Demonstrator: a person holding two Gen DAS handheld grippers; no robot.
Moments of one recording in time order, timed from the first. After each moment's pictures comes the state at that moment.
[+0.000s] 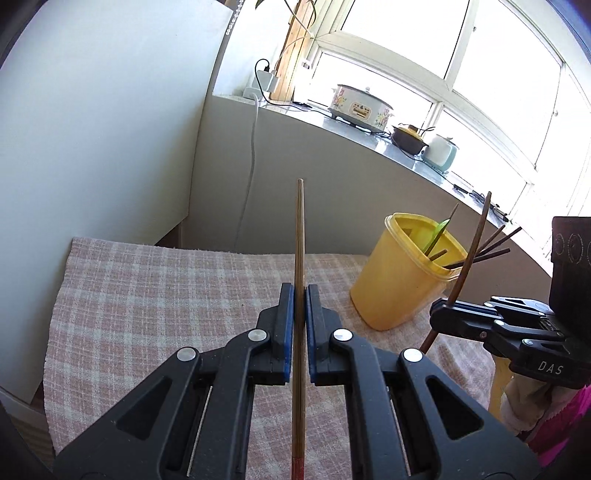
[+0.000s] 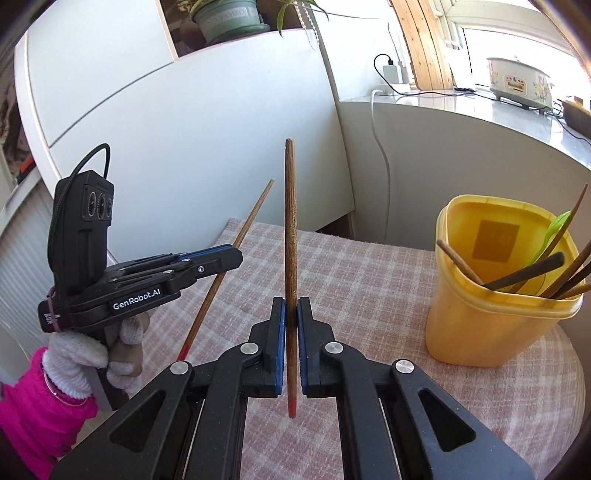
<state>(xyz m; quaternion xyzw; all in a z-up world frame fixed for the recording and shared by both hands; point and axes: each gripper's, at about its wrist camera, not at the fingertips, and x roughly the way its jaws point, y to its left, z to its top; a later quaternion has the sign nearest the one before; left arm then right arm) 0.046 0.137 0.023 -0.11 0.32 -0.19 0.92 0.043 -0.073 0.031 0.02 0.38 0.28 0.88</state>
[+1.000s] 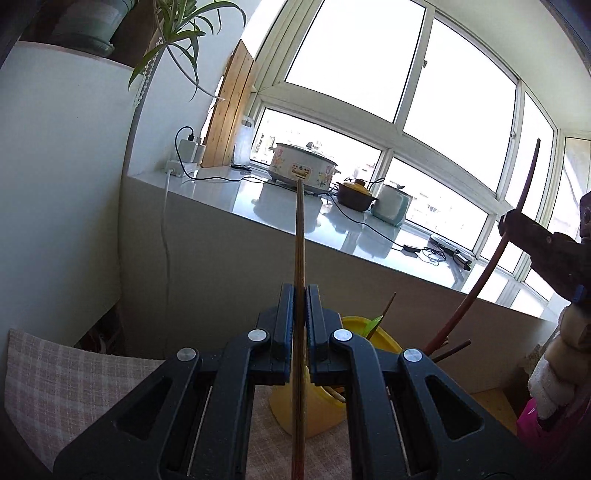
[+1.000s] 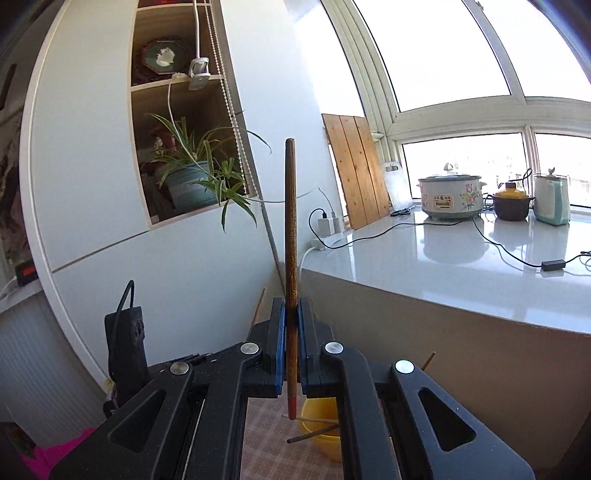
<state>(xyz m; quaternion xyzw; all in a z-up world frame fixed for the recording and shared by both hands) 0.111 0.035 0.088 -0.13 0.21 -0.26 0.93 0.037 -0.159 0.173 0.06 0.18 0.19 0.96</state>
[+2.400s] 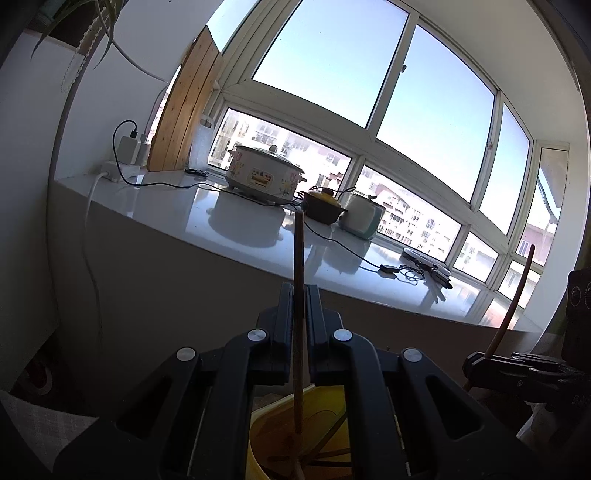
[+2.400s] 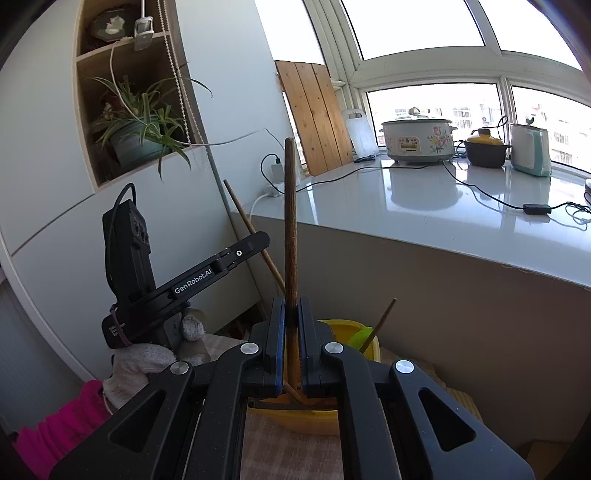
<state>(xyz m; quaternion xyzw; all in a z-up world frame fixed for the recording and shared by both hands) 0.190 -0.025 0.078 -0.15 0.18 -0.33 0.91 0.075 -0.188 0.119 0.07 0.27 0.15 0.95</state>
